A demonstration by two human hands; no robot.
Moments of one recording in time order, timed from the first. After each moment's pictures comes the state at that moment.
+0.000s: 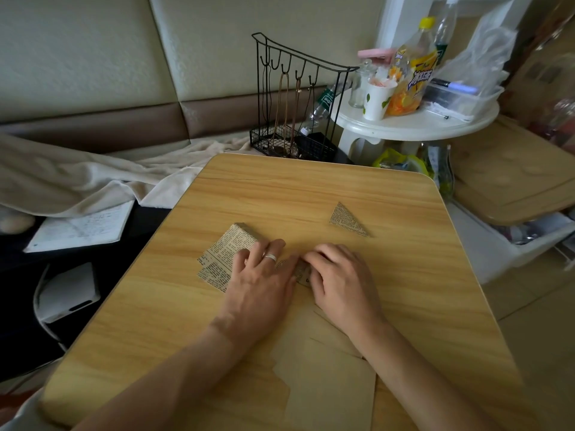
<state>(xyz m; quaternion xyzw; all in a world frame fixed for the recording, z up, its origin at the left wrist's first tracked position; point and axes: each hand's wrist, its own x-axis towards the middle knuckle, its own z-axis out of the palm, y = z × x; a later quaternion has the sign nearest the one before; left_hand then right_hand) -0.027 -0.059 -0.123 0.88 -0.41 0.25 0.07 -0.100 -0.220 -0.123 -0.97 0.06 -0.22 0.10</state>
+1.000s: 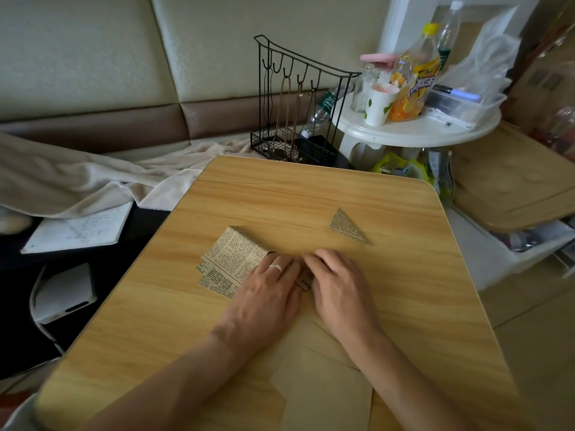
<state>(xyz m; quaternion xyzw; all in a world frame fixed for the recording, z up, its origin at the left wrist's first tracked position) -0.029 -0.066 -0.110 0.87 -0.46 0.06 0.17 -0.098 -0.218 -0.125 -0.97 0.08 -0.23 0.08</state>
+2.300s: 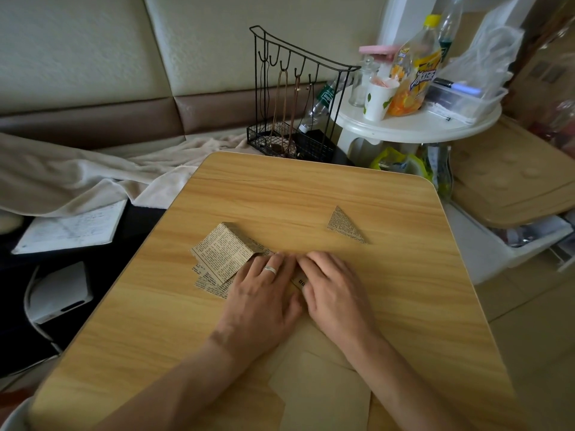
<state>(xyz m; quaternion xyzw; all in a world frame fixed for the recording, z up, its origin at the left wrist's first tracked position) -0.033 -0.064 -0.115 0.90 -0.40 0.10 0.12 -0.097 -0.215 -0.122 -0.98 0.07 -0.18 0.07</state>
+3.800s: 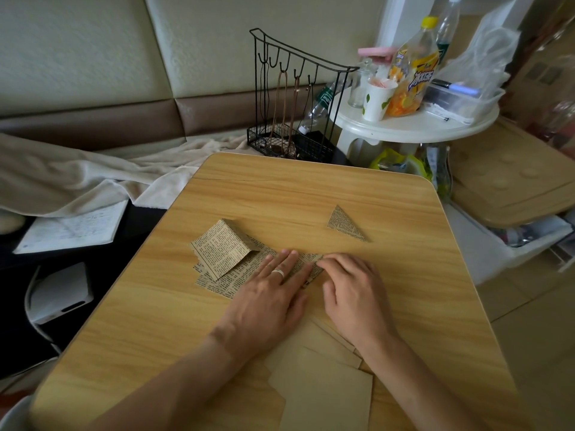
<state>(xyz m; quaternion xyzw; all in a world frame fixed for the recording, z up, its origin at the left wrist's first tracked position) -0.029 -0.064 -0.122 0.86 -0.48 0.05 0.15 -0.114 -0.231 -0.120 -0.96 0.09 -0.24 0.09</state>
